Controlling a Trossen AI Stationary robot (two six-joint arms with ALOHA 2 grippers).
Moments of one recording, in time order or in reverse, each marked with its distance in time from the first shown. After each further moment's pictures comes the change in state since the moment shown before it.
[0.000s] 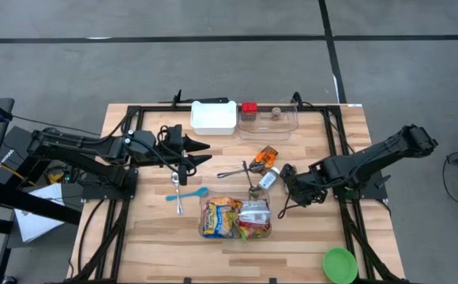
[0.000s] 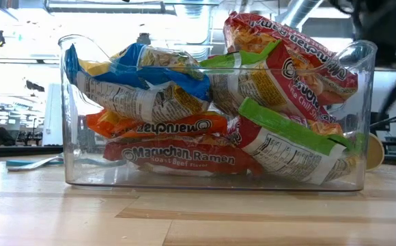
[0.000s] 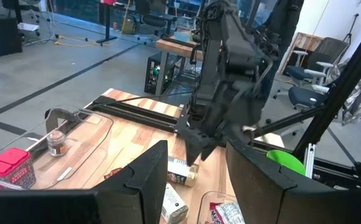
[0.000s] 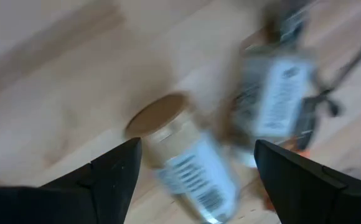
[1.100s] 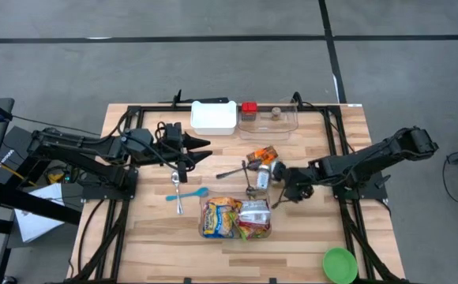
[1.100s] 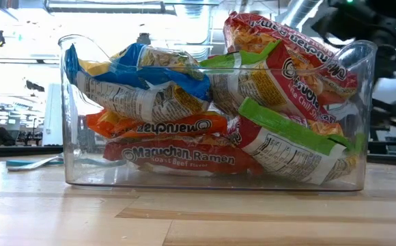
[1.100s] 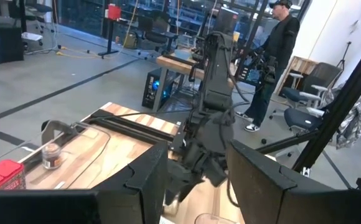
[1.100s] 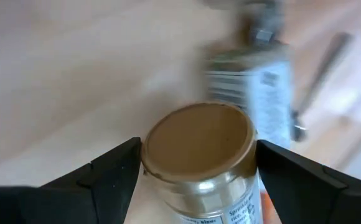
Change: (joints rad) left arm 0.006 0.000 0.001 0.075 -0.015 -0.029; right arm -0.129 0.002 -0.236 0.532 0.003 -0.232
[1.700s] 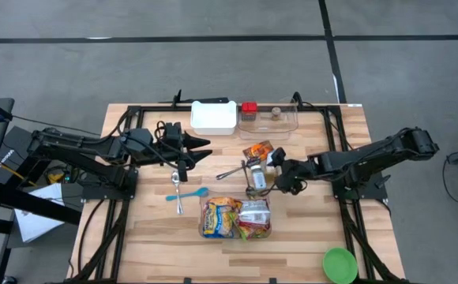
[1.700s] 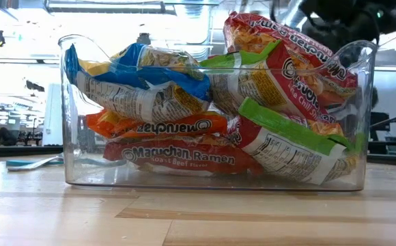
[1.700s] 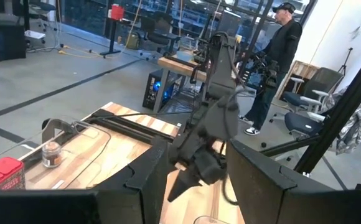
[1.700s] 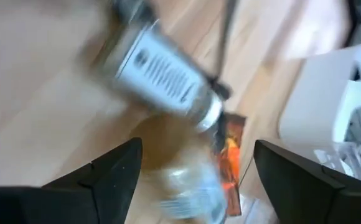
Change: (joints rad) left arm 0.000 0.000 0.000 0.005 -0.011 -0.022; right arm -0.026 -0.008 0.107 0.013 0.141 0.274
